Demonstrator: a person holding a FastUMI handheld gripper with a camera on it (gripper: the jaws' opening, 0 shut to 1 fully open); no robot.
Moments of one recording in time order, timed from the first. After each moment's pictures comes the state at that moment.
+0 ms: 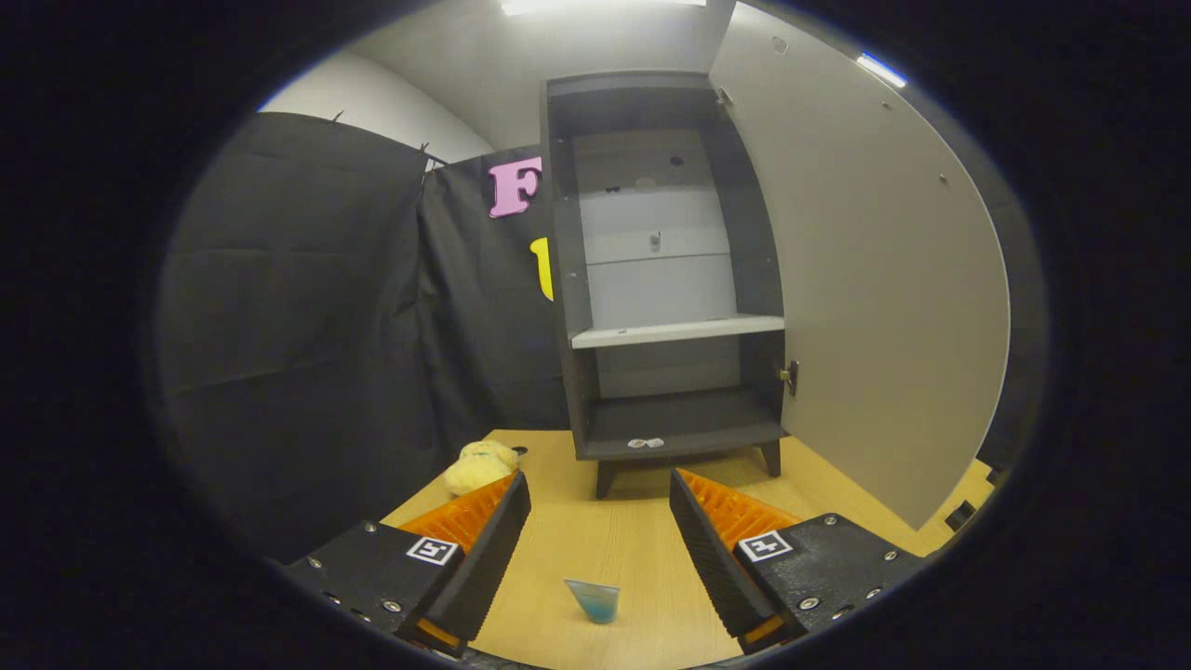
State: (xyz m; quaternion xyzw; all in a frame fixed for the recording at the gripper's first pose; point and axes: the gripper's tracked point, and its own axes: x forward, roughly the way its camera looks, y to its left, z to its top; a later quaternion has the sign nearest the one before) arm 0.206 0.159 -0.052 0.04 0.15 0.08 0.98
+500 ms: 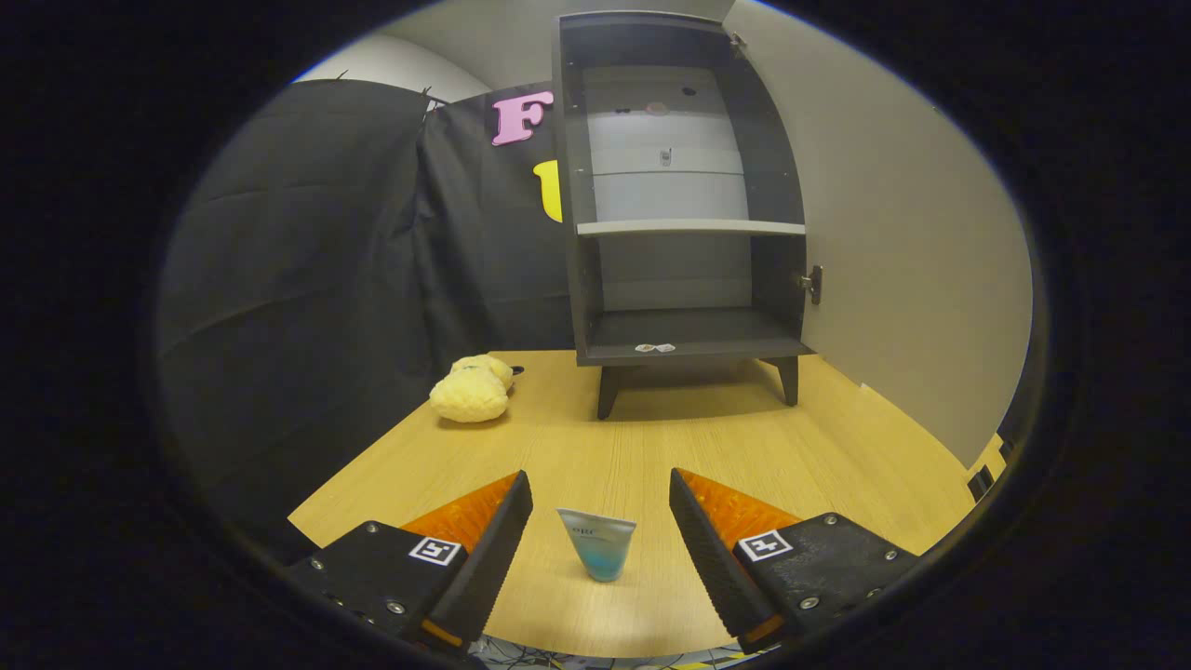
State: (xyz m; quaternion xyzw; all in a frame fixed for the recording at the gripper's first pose) arm 0.175 0.160 -0.101 0.01 0.25 0.09 0.96
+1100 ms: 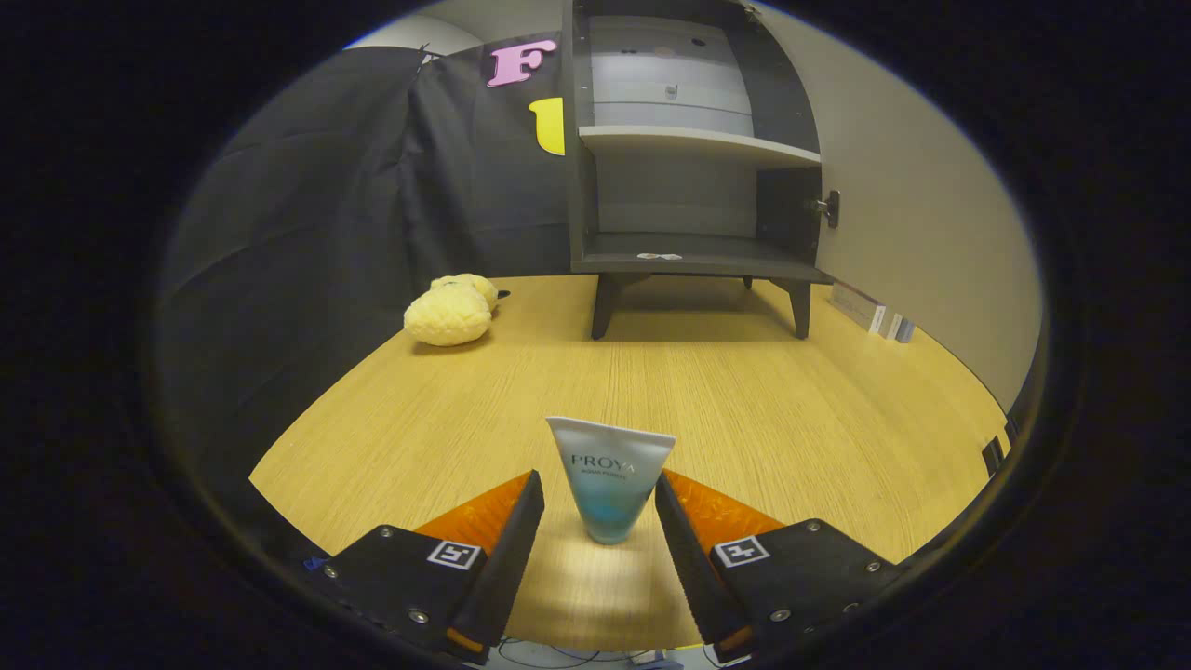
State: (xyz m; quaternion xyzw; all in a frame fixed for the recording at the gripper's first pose) arm 0.146 0.153 -0.136 0.00 0.33 0.07 0.94
